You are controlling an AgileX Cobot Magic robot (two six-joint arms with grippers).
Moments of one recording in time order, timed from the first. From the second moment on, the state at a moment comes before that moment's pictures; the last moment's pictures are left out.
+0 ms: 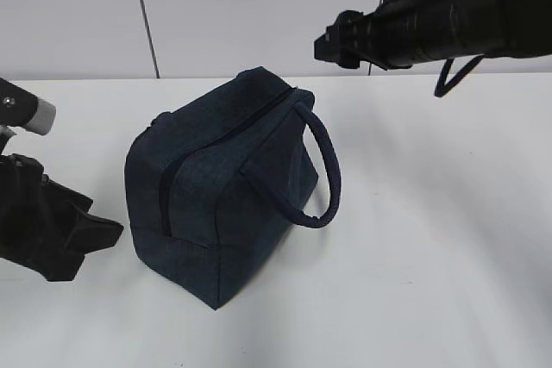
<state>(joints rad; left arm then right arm) -0.25 1.31 -0.54 -1.14 0.38 1.41 0.22 1.79 -1.26 1.43 0.31 -1.29</state>
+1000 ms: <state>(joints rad) -0.25 0.67 -0.62 -0.19 0.81 0.16 0.22 1.11 -0.81 0.06 0.81 -0.07</state>
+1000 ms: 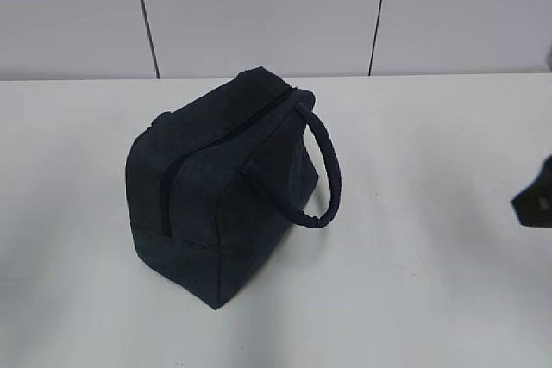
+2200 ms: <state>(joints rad) -0.25 0.09 -0.53 0.01 1.12 0.06 0.22 0.00 -0.50 -0.10 1.14 0.05</state>
